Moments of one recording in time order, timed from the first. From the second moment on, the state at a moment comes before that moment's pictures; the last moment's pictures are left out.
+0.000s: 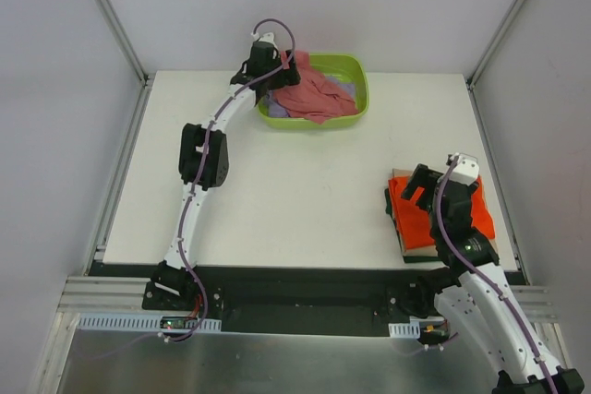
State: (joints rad) left arm -0.33 2.53 2.34 -0.27 0.07 -0.45; right arm 0.32 0.52 0.49 -0.39 0.46 0.35
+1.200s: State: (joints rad) left arm -0.39 2.55 2.39 -0.32 -0.02 -0.34; right arm 0.32 0.62 0.49 -0.39 0.45 0.35
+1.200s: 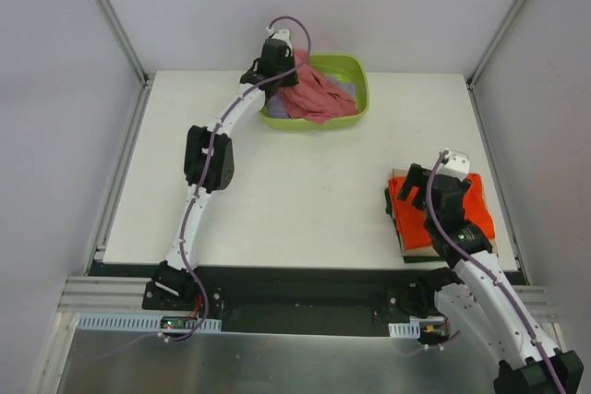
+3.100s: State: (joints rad) left arm -0.48 0.93 0.71 -0.58 -0.24 -0.69; right arm 0.54 0.91 0.59 -0.37 0.04 0.27
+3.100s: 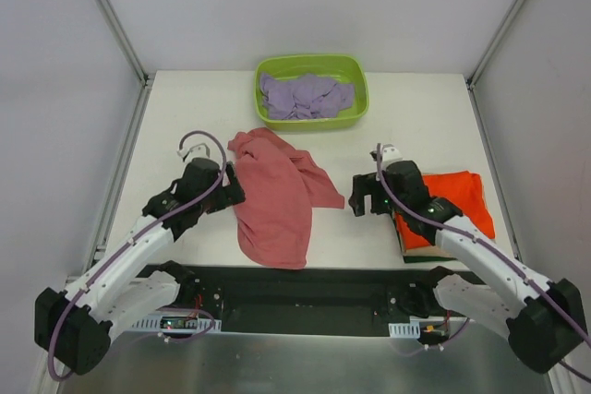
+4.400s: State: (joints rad) left arm -0.48 0.99 0.36 -0.45 0.20 -0.92; right arm 0.71 1.72 0.95 -0.20 0.08 0.20
